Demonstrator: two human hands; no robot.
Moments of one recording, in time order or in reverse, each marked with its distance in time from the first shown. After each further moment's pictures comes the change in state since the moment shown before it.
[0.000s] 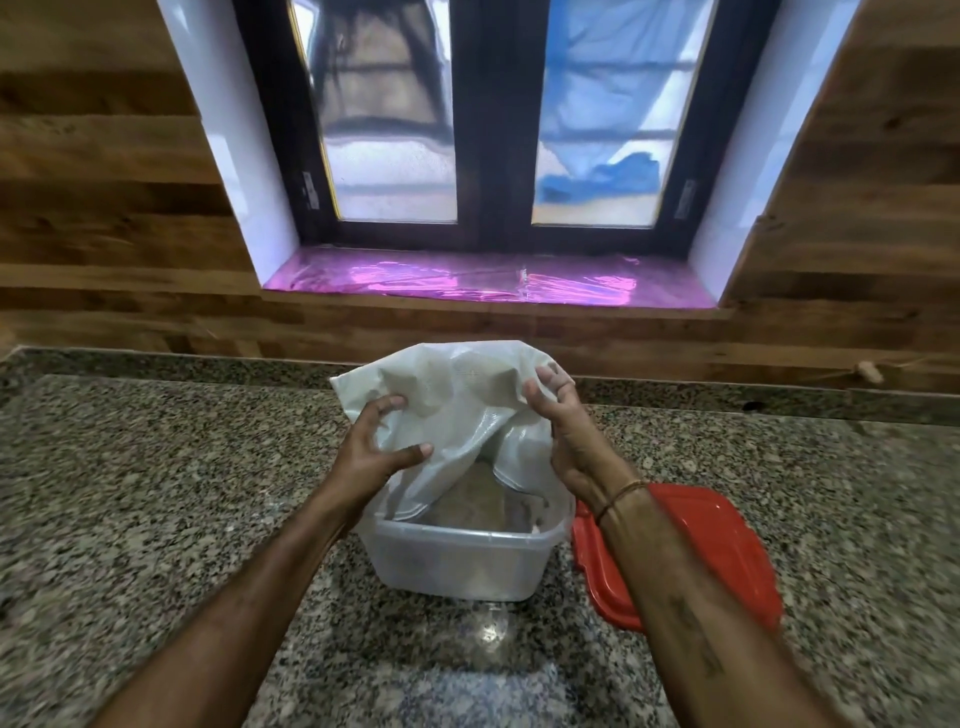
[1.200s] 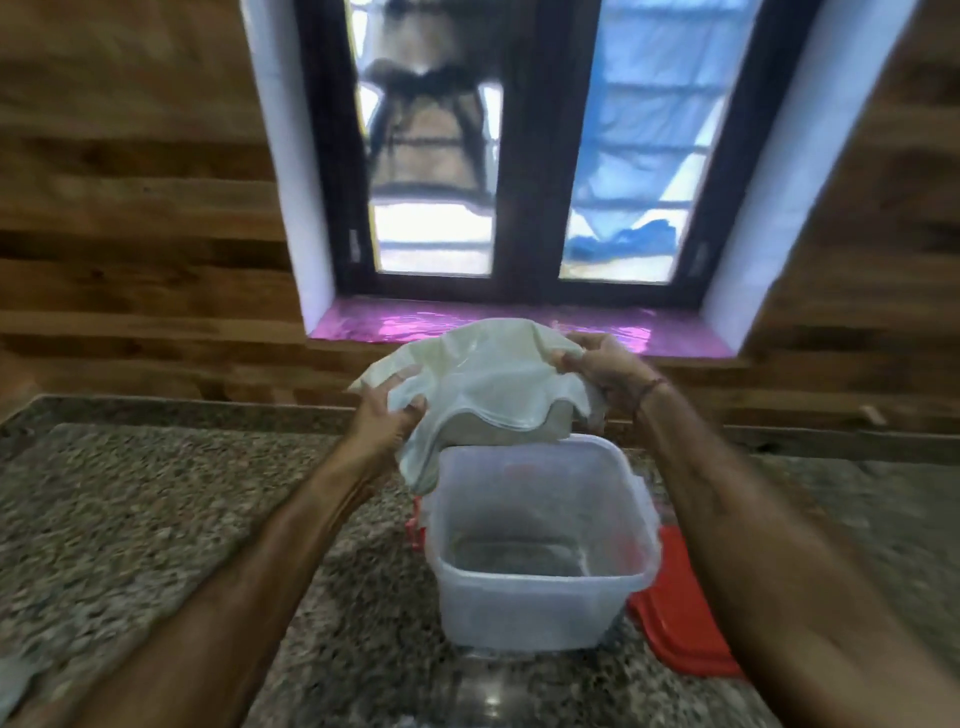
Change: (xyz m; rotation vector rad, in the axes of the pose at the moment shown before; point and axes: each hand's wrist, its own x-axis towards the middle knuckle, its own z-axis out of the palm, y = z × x) left_hand 0.042 0.072 -0.097 -0.131 0.028 0.128; right_hand 0.060 -0.100 0.088 -0.630 0.044 -0.043
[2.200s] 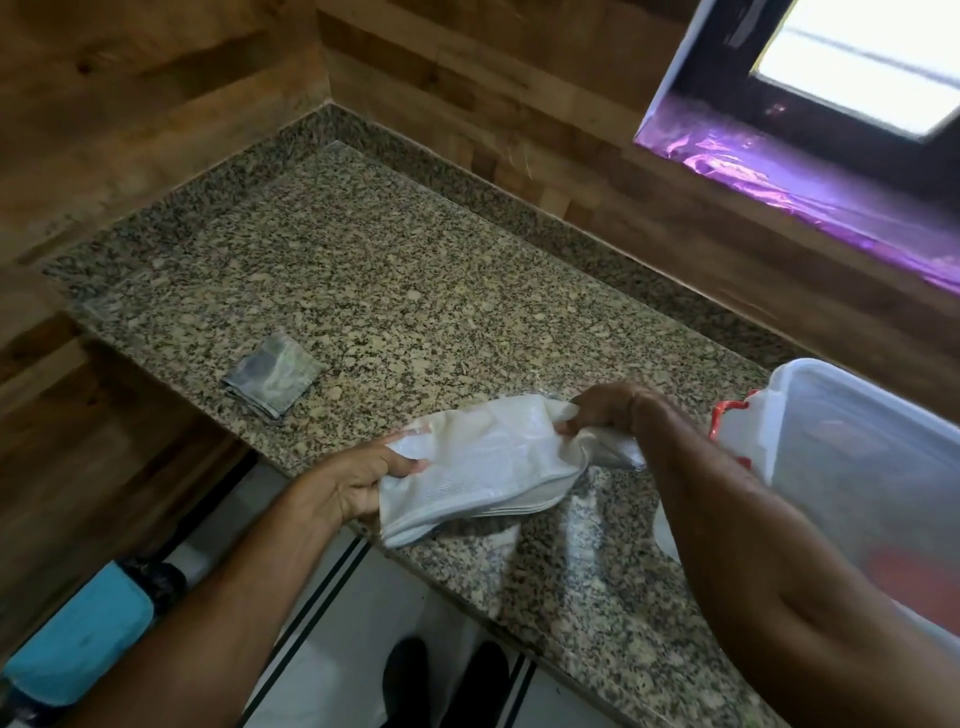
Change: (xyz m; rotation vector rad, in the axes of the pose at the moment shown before) left_hand -0.199 -0.203 -0.272 -0.629 0.232 -1.055; right_hand 0.050 0.197 0.375 -0.995 -0.817 0.605
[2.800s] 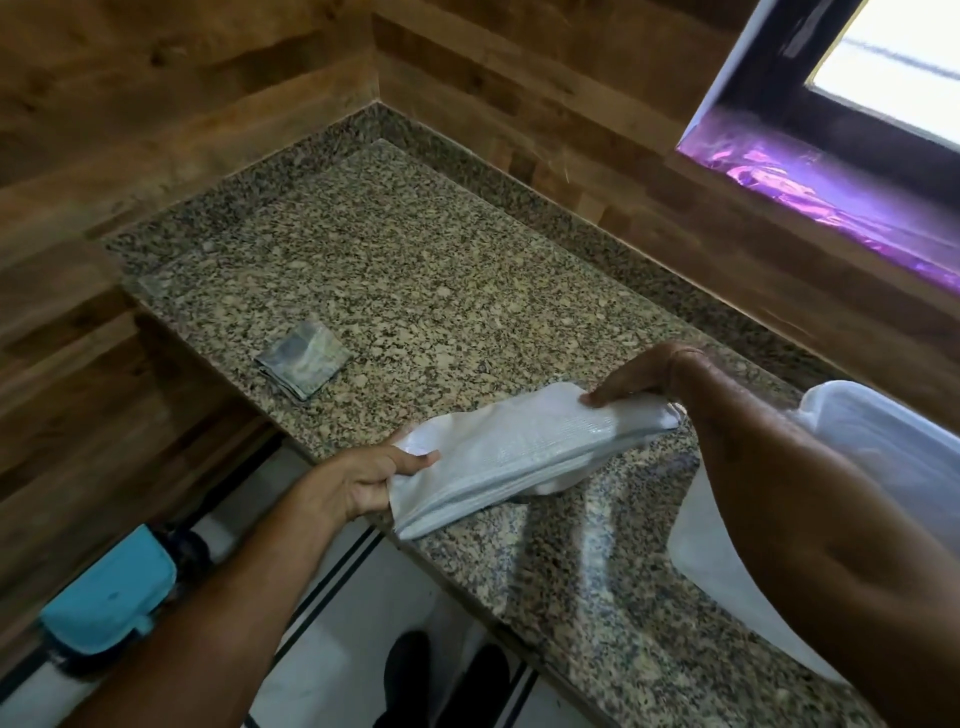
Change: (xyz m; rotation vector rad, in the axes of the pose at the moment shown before) left_hand -0.013 -0.011 -0.005 -0.076 0.077 -0.043; right_hand -0.068 -0.046 -0.051 -0.185 -0.134 0.060
